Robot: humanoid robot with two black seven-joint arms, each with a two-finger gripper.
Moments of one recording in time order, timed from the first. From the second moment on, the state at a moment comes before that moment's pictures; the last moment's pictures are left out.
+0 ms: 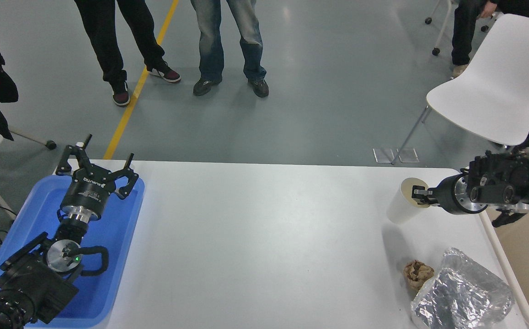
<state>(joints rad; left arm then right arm) -0.60 0.23 -0.89 -0.31 -0.13 -0.77 -0.36 1.58 -0.41 -1.24 1.13 -0.22 0.13 0.14</state>
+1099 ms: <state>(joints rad) -0.60 0.23 -0.89 -0.31 -0.13 -0.77 -0.36 2.39 -0.58 -1.43 1.31 -0.25 0.78 0.14</state>
